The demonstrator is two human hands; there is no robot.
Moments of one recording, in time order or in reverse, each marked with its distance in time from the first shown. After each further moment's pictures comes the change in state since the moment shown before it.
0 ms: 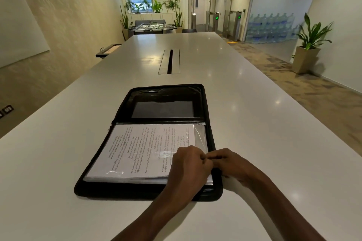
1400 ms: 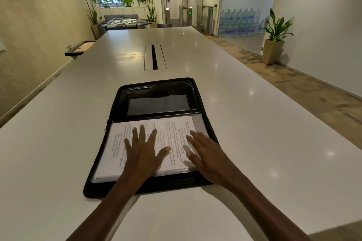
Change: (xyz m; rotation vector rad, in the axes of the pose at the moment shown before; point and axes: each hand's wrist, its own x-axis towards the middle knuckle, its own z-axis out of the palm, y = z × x) left_hand 0.029 -0.161 -0.036 0.417 -0.059 -0.001; right_hand 0.000 -0.007 0.083 -0.726 0.349 -0.283
